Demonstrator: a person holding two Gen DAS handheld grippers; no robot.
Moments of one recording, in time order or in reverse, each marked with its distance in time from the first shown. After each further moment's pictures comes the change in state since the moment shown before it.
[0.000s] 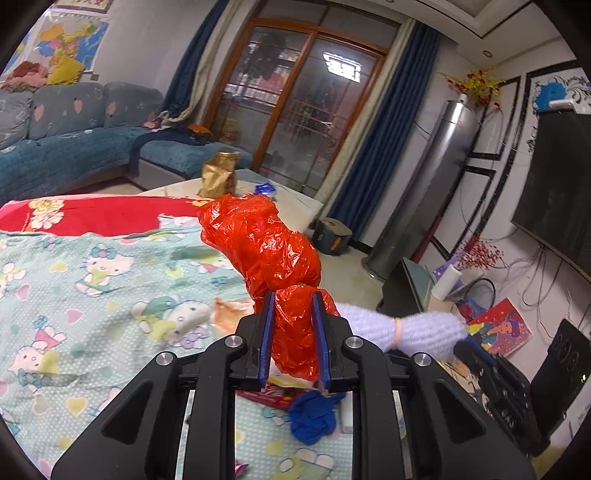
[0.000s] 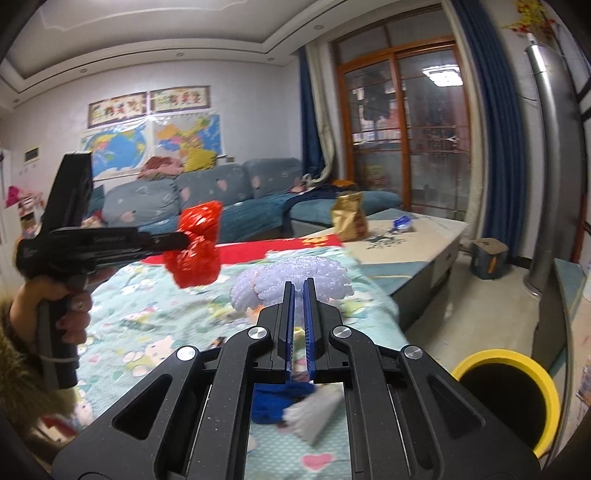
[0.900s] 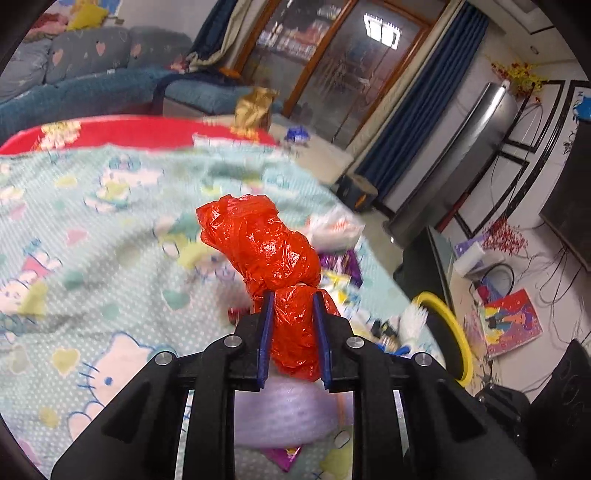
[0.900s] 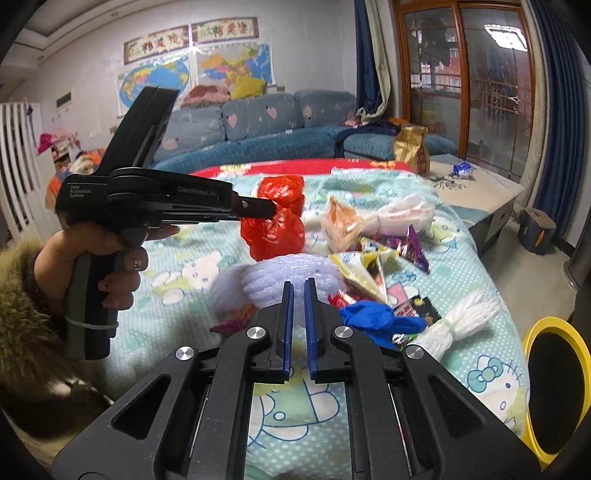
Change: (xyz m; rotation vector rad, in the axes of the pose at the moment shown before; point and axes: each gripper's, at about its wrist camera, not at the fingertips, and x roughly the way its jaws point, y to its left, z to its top) left arm 0.042 0.072 -0.047 -0.128 0.169 0.069; right arm 0.051 0.071 -0.055 -0.094 0.273 0.198
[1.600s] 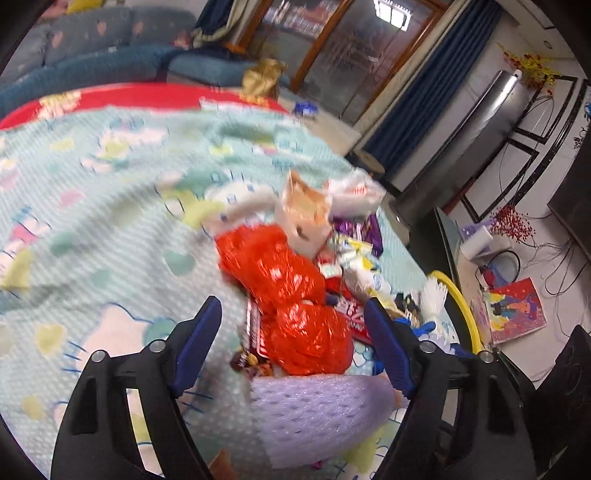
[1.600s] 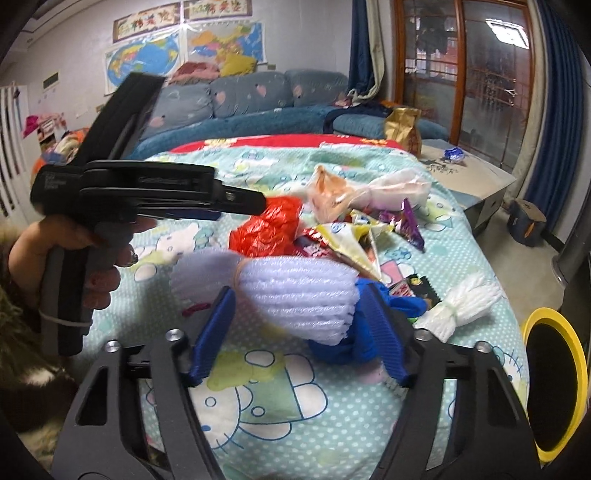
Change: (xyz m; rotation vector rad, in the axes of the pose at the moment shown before) left arm 0.038 0.019 -0.023 -0.025 0.136 0.002; right arm 0.033 -0.004 -0.014 -0.027 0.107 -0.061
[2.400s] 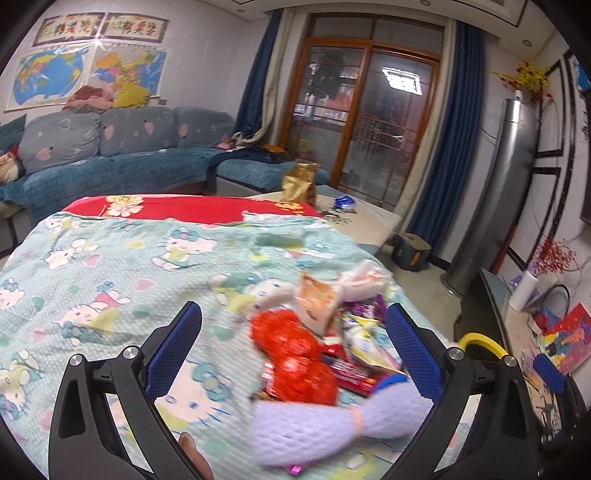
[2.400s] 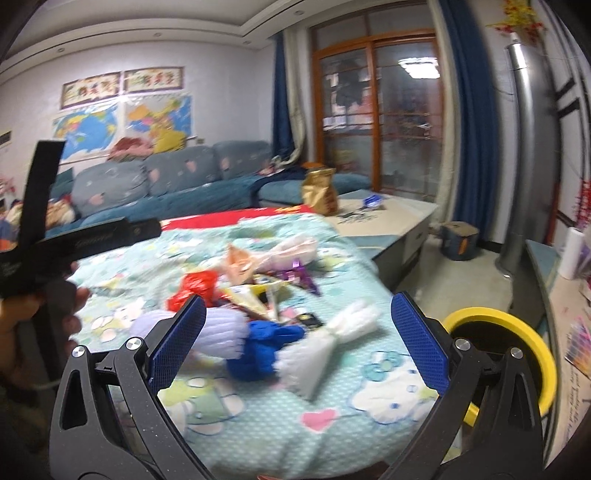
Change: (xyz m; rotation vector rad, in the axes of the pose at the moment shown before) left arm -0.075 -0.057 -0.014 0.073 -0.430 0.275; right arm -0.074 -0.038 -0.014 0.149 -0.299 -0.238
